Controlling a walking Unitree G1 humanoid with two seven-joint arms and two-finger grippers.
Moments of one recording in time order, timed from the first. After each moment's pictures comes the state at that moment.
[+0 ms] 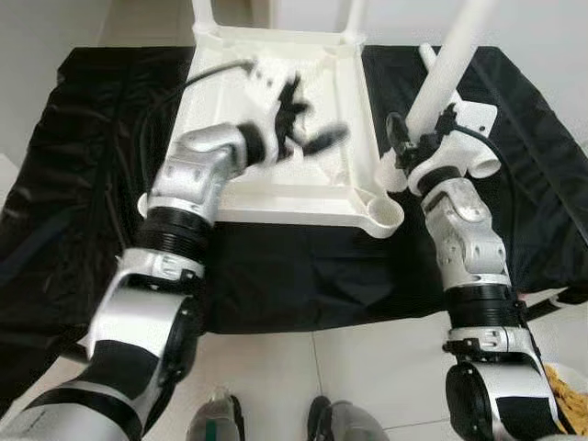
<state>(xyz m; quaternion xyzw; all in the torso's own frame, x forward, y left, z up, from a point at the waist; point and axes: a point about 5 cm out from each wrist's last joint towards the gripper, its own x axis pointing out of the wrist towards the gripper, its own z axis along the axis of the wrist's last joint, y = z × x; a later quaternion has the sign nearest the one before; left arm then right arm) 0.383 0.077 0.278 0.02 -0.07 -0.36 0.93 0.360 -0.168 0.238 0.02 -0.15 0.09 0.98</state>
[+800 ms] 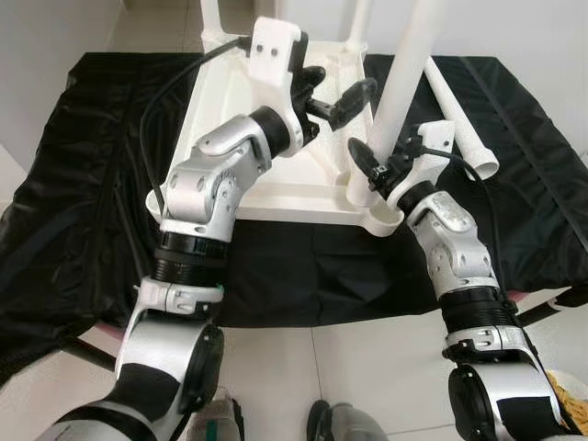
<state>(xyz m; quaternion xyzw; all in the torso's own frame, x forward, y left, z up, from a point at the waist) 0.338 0.035 0.301 -0.07 -0.11 -0.45 0.88 0.361 -0.141 0.211 0.00 -0.12 0.25 0.96</state>
